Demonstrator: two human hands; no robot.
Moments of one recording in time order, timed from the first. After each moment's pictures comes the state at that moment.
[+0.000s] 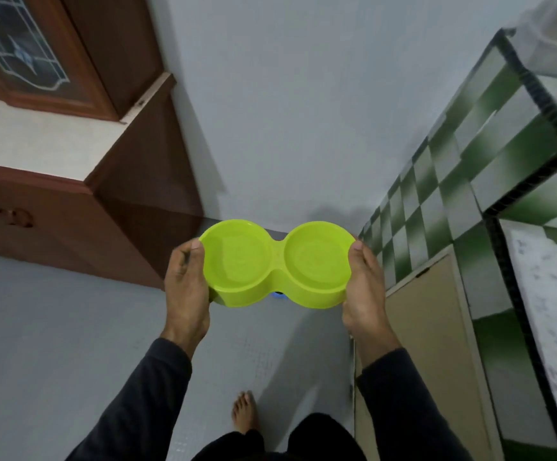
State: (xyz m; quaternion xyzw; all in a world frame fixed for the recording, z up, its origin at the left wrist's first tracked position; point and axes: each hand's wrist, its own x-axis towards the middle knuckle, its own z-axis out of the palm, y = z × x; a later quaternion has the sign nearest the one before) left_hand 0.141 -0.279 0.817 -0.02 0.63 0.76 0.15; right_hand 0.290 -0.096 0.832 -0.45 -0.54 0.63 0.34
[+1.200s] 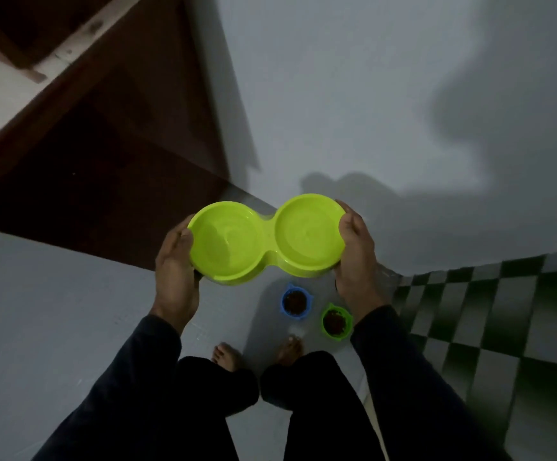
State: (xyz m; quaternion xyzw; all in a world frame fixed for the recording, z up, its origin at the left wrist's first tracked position) left_hand -0.143 -0.107 0.626 -0.18 0.62 0.75 0.16; right_hand -0.075 0.145 0.636 -0.37 -0.58 0.71 0.14
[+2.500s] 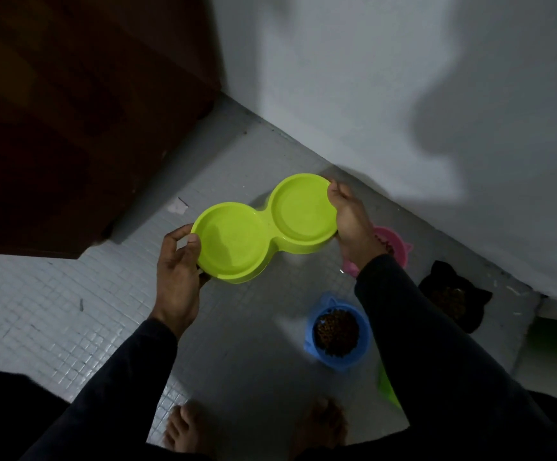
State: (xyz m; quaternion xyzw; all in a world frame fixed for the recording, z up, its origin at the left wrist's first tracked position) left_hand -0.192 -0.093 0.079 -0.24 0.64 0.71 0.17; right_hand -0.213 0.194 0.045 -0.33 -0.64 0.69 -0.01
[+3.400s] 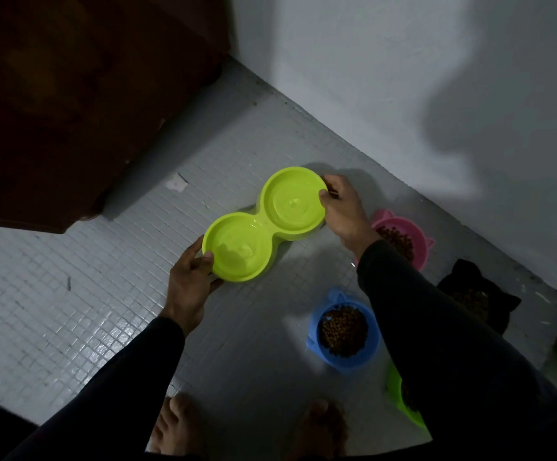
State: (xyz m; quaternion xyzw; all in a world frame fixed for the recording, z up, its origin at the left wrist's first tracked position) left_hand -0.161 -0.098 -0.001 -0.31 0.61 0.70 0.22; right_hand -0.222 0.190 -0.028 -0.28 -0.80 0.52 -0.09
